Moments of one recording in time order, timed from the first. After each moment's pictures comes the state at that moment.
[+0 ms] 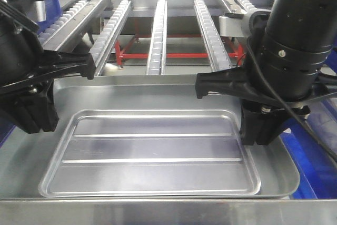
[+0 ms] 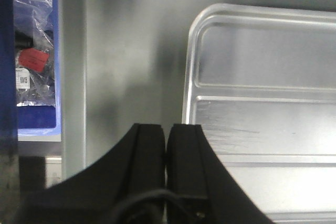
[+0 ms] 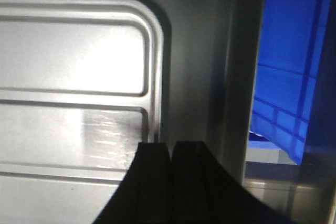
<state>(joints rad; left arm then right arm) -0.64 1.48 -0.88 0.20 0.62 -0.72 0.59 1.59 -0.92 -0.18 0.60 0.74</state>
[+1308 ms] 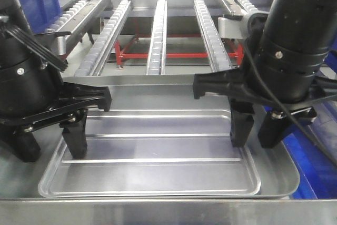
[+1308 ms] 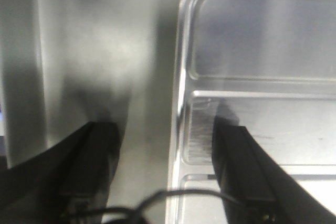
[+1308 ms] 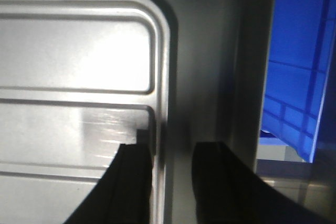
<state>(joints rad) -0.66 1.61 -0.89 0.17 0.59 -0.72 0.59 1.60 -0.92 -0.15 0.59 0.74</state>
